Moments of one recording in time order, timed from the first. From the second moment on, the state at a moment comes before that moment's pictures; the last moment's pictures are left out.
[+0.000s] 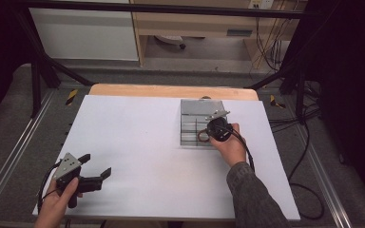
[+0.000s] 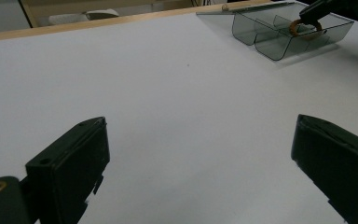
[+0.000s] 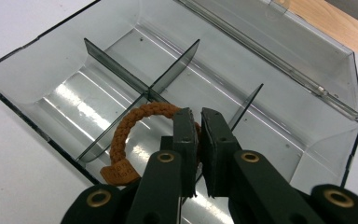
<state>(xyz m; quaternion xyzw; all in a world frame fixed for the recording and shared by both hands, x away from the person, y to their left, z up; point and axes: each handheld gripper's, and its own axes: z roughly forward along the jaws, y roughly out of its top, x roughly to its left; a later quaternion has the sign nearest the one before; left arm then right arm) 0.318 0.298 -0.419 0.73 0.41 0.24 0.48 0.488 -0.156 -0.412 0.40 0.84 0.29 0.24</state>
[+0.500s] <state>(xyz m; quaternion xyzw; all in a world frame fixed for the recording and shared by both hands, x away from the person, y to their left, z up) 0.318 0.297 -0.419 0.74 0.41 0.24 0.48 0.489 -0.154 -0.416 0.40 0.84 0.29 0.23</state>
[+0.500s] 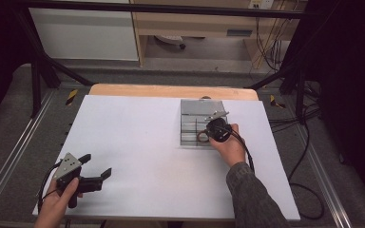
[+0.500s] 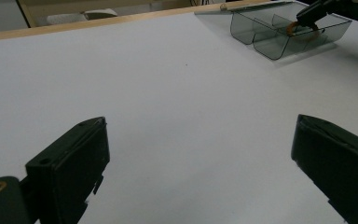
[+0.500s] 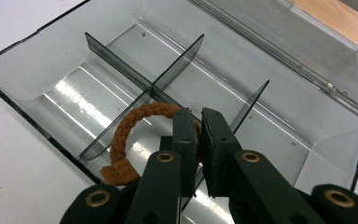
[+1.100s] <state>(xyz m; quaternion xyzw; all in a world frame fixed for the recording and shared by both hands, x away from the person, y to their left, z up) 0.318 0.297 -0.419 0.74 0.41 0.24 0.48 0.489 -0.154 -0.419 0.40 0.84 0.29 0.22</state>
